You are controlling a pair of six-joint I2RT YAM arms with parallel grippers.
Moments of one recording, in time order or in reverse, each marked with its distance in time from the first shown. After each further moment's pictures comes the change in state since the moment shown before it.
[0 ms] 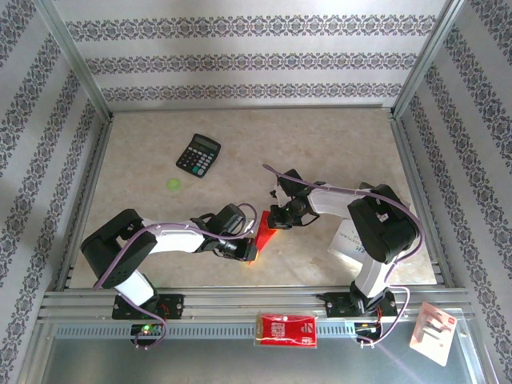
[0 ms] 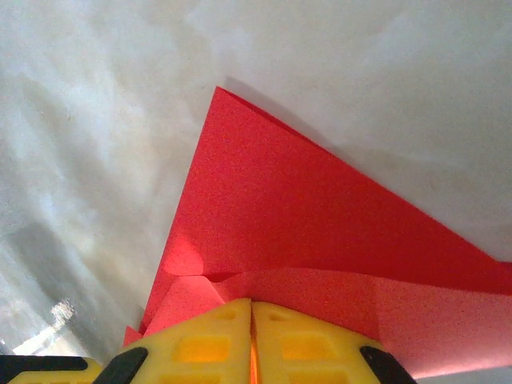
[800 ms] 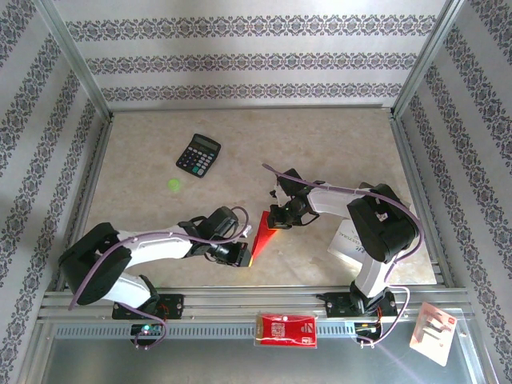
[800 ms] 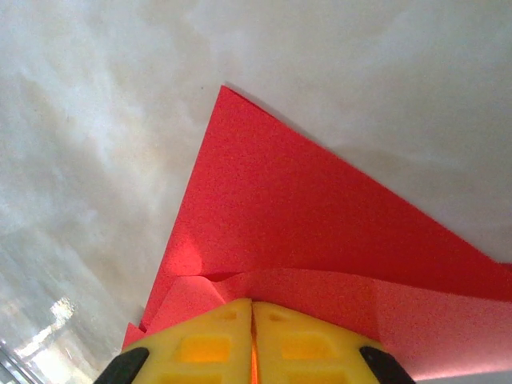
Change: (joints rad) left arm -0.012 -0.185 -0.047 -0.111 0.050 -0.028; right arm 0.000 0.006 0.011 -0.015 0.000 0.000
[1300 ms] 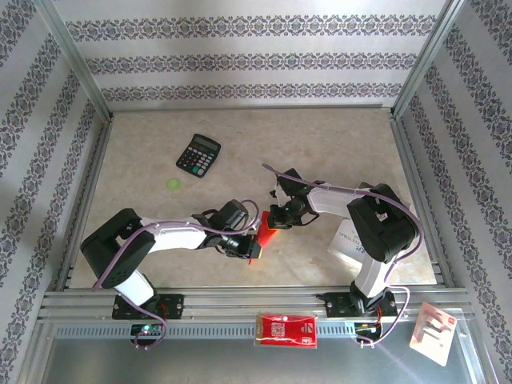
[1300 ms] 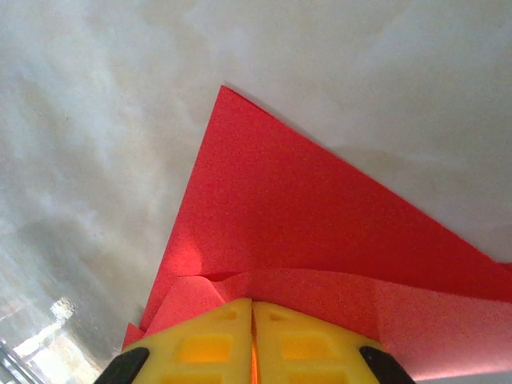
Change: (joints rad) left arm 0.024 0.192 0.109 0.062 0.003 -0.019; right arm 0.000 0.001 0.002 -0.002 0.000 0.000
